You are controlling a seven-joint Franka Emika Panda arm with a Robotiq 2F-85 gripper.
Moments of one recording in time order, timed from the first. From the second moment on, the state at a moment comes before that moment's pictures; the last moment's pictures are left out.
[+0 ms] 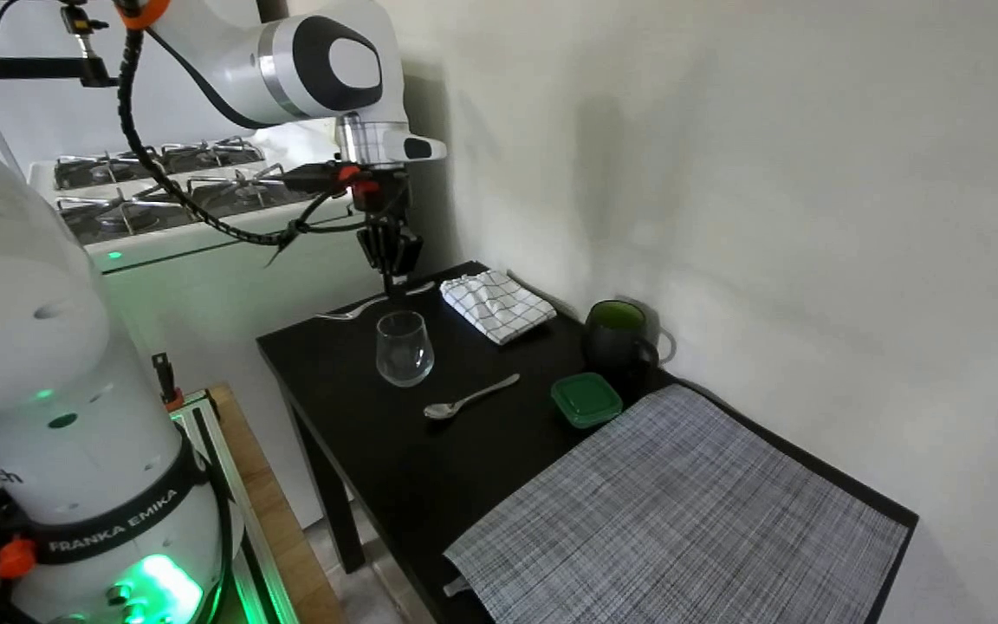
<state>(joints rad) 0.14 -0.33 0.25 -2.70 -0.15 2.21 0.35</state>
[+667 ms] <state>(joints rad) 0.18 -0.21 0.28 -2.65 -0.34 2.26 0.24</state>
